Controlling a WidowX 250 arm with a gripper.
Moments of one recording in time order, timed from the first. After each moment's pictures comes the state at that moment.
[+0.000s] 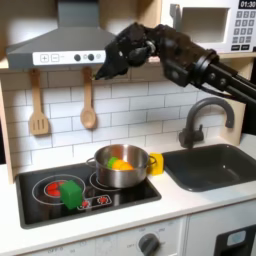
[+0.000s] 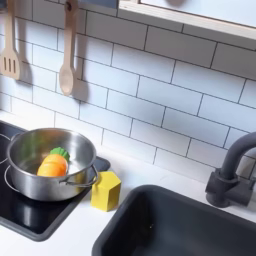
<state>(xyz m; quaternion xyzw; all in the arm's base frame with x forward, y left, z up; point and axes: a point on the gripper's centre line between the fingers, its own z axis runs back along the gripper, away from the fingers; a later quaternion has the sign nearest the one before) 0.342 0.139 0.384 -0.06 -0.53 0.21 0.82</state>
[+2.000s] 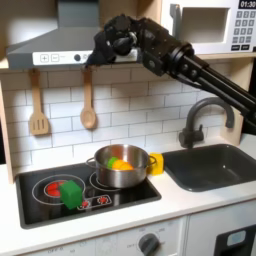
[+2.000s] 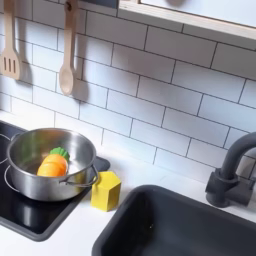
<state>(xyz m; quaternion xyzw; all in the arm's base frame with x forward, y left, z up) 0.389 0.139 0.396 -0.07 -0.55 0.21 0.80</state>
